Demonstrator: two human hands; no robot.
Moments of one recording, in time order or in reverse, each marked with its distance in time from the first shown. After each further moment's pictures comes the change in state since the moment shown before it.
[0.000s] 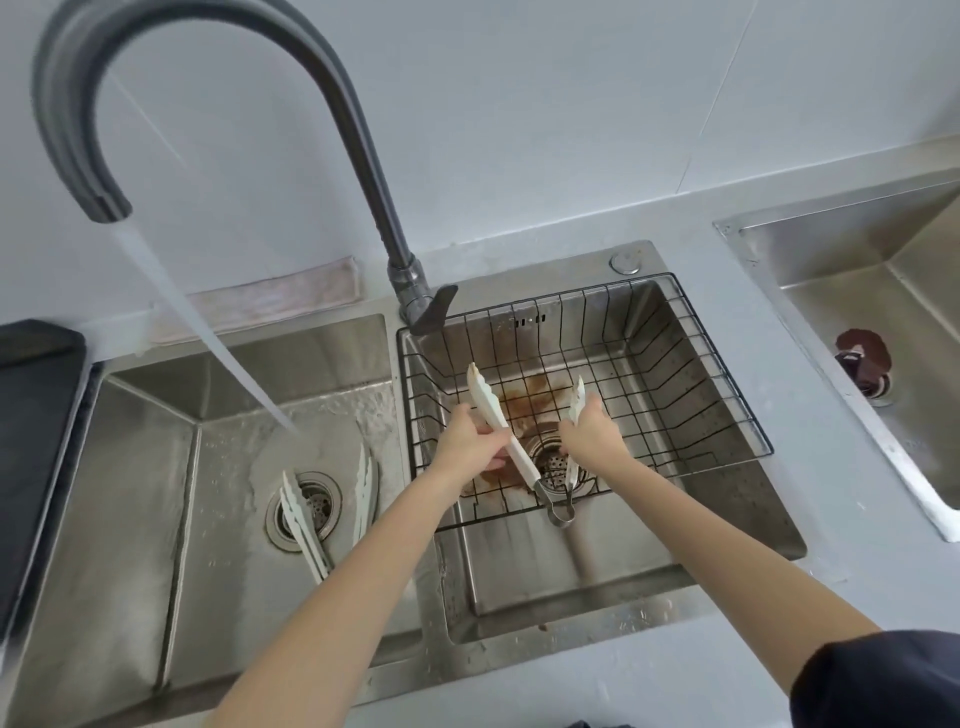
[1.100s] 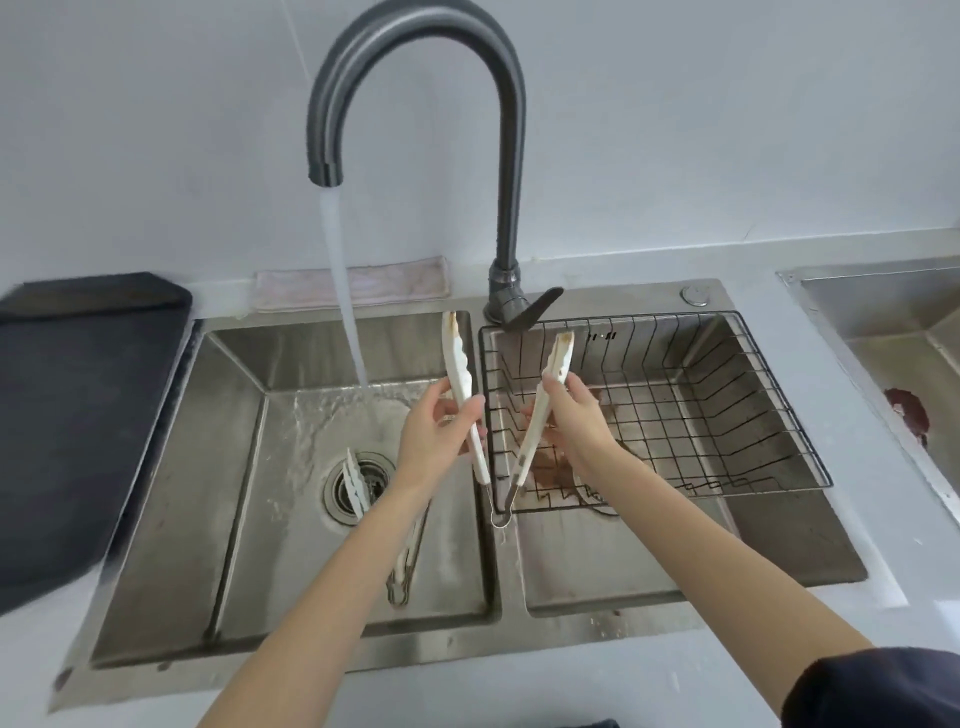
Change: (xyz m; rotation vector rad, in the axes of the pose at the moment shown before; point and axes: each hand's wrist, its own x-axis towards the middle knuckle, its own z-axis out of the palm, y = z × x) left_hand -0.055 -0.032 -0.105 -0.279 0.216 0.351; right_hand -0.064 -0.089 0.052 0.753 -0.152 -0.136
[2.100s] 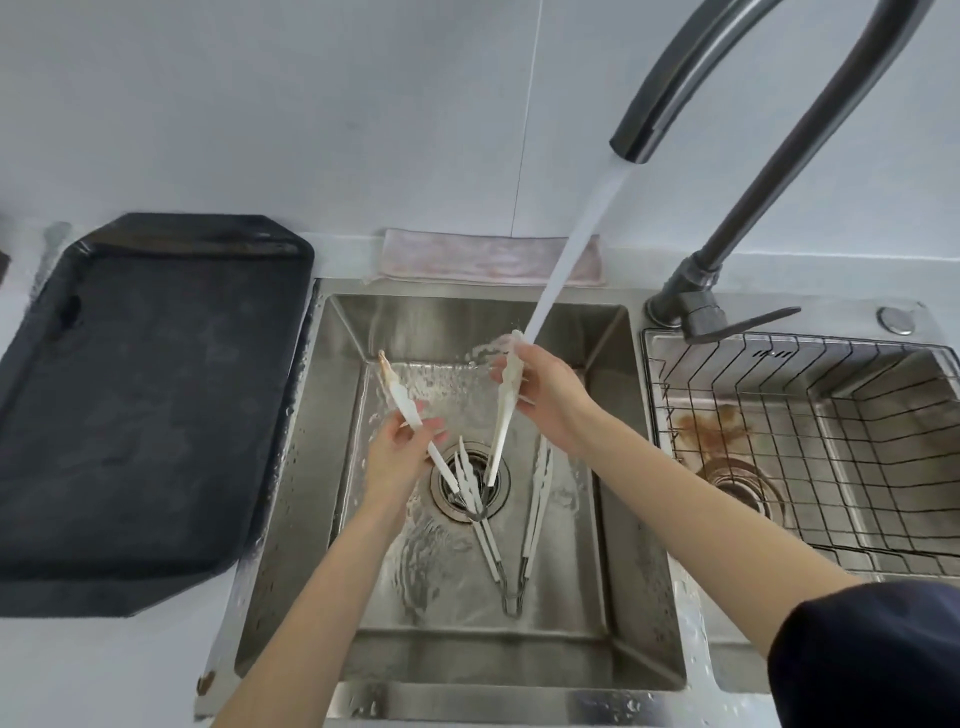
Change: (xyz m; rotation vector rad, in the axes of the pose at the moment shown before) left_hand 0.051 -0.070 -0.186 -0.304 0.256 -0.274; right_hand 0.056 0.012 0.204 0.070 -0.275 0.173
